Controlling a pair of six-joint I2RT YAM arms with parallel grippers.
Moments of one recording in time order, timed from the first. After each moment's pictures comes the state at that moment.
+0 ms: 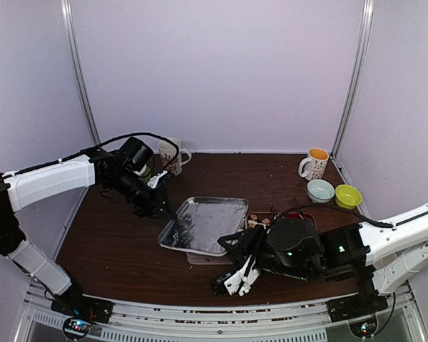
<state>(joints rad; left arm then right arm) -0.65 1.50 1.20 -0.78 0.56 -0.49 1.48 1.29 0.87 -0.02 0.47 -1.31</state>
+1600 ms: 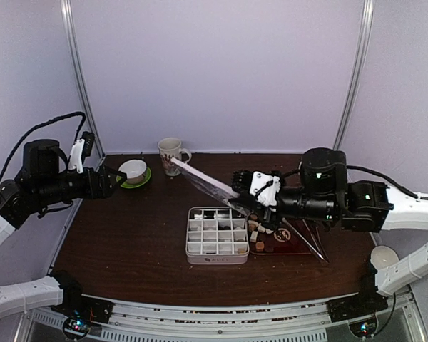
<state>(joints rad) -0.50 0.76 0.96 -0.62 0.10 -0.36 1.18 1.17 1.04 -0.15 0.07 -0.50</state>
